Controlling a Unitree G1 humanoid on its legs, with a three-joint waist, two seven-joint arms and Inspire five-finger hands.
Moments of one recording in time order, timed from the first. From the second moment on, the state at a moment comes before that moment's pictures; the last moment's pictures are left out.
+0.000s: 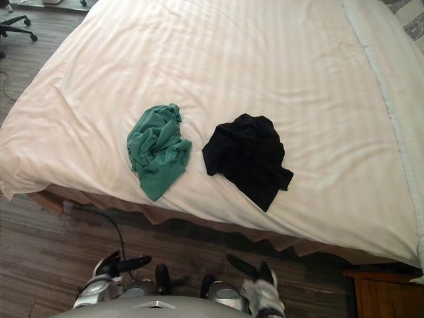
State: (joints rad) left arm 0.02 0.04 0.53 1.07 0.03 -0.02 0.10; right arm 0.03 0.00 -0.68 1.14 0.03 0.00 -0.10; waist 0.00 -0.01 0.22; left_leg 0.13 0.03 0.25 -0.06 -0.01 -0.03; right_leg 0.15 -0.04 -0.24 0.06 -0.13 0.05
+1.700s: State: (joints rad) left arm 0.03 0.05 0.09 0.01 -0.27 -0.14 0.22; right arm 0.10 -0.13 -0.16 -0.13 -0.04 -0.06 -0.15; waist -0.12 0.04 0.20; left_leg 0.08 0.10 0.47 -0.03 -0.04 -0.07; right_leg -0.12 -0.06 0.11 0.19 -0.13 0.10
